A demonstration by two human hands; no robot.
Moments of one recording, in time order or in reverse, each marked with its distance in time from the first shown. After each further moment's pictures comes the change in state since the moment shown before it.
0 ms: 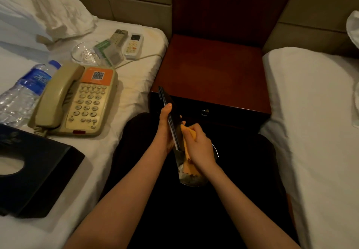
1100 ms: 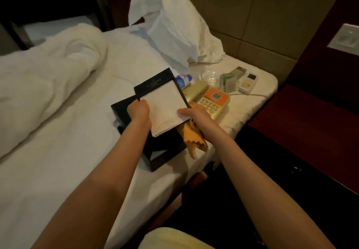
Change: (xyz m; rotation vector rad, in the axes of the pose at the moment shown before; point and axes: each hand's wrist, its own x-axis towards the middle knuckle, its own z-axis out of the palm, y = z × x) left_hand -0.174 0.168 -0.184 -0.124 1.138 0.447; right_hand -0.031 -0.221 0.119 0.387 -0.822 -0.165
